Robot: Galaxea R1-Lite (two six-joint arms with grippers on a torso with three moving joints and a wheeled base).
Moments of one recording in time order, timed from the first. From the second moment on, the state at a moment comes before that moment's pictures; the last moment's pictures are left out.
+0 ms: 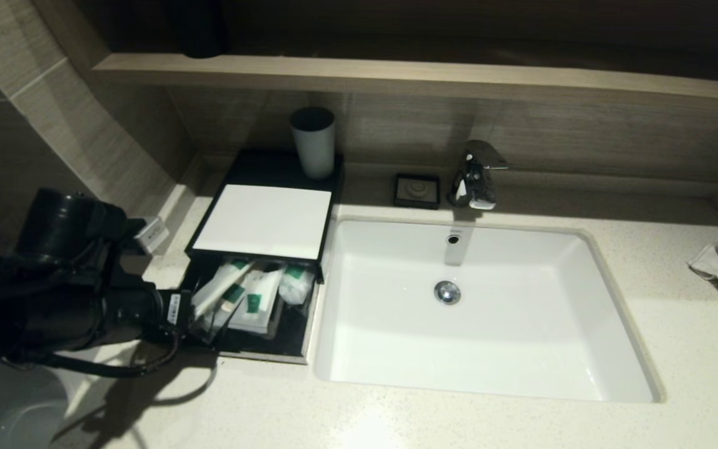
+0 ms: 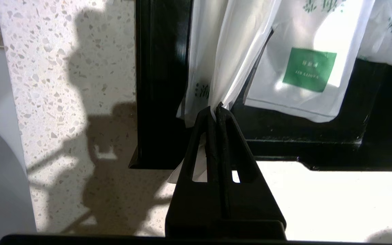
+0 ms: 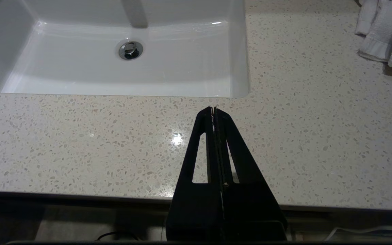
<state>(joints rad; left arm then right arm) -0.24 1.47 -0.84 0.07 0.02 -0.14 0.00 0.00 0.00 0.00 -0.01 0.04</state>
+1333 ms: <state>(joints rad) -0.34 1.58 -0.87 0.02 0.02 -0.16 0.00 0.00 0.00 0.00 -0.01 0.04</state>
